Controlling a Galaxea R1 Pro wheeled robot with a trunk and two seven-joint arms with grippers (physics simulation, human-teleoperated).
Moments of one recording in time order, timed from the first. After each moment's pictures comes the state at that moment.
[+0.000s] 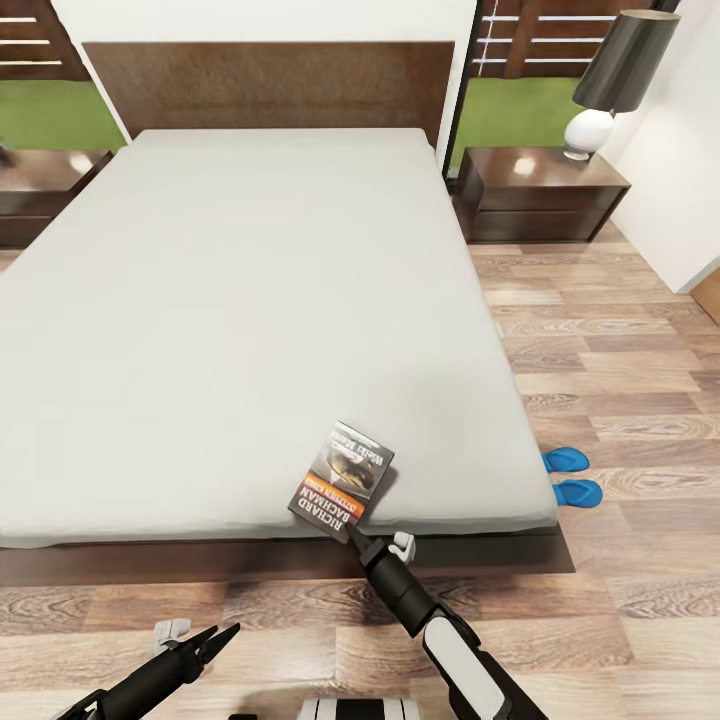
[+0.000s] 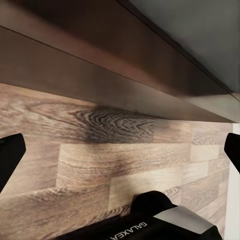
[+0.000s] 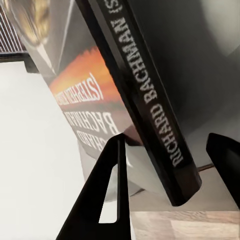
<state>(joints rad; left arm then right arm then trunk) -0.44 0.21 0.55 -0.26 -0.01 -0.04 -1.15 -0.38 0.07 0.46 -0.90 -1.26 0.09 0.54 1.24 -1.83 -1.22</state>
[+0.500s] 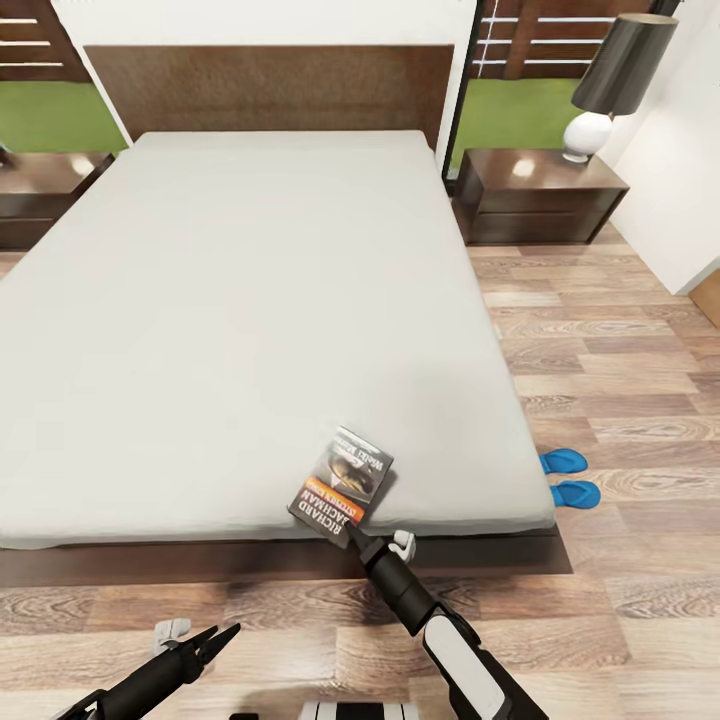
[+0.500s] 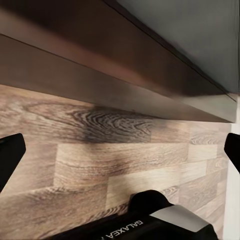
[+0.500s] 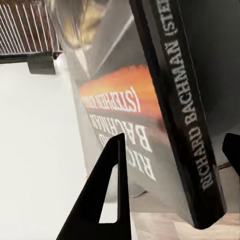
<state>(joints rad) -0.44 0.21 0.55 -0.26 -0.01 -0.04 -1.15 -0.38 0.07 0.46 -0.91 -1.26 0.09 0.54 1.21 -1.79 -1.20</state>
